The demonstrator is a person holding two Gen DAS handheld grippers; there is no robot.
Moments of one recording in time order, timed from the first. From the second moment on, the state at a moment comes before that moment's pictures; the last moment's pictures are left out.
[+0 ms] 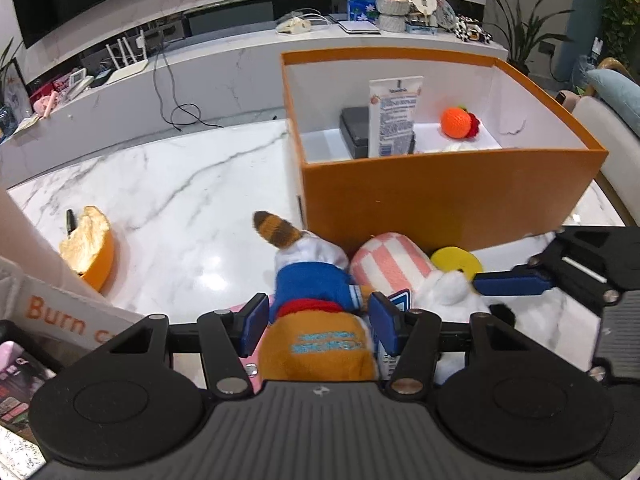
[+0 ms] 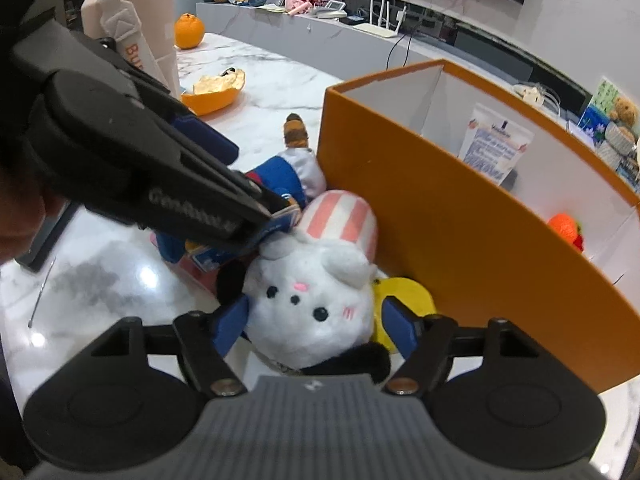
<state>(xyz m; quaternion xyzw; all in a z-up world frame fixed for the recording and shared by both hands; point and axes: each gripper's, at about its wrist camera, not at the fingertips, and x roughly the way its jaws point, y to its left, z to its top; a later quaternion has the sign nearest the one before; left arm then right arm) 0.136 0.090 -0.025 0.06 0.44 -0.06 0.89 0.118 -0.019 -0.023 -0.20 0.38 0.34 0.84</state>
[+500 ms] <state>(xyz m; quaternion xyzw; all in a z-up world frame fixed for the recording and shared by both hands) 0.143 0.090 -0.043 0.06 0.46 -0.05 0.88 0.134 -0.017 -0.029 -0.17 0.43 0.32 0.83</state>
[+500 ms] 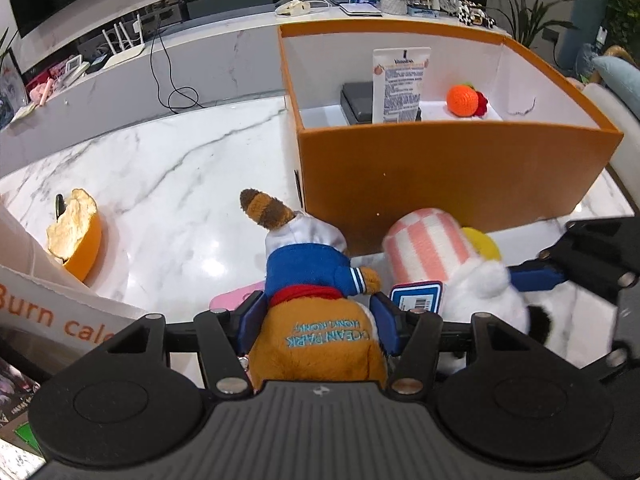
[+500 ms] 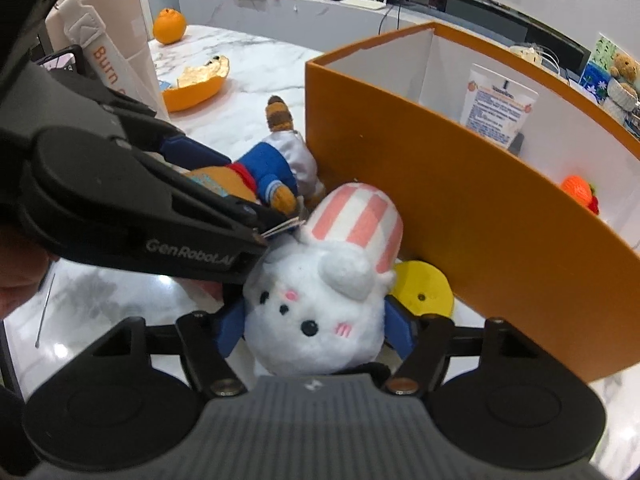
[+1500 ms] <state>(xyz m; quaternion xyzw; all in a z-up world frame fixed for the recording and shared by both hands) 0.099 -0.009 -0.057 0.13 0.46 -0.16 0.86 0.136 -0.134 -0.023 -0.21 0.48 0.28 0.80</state>
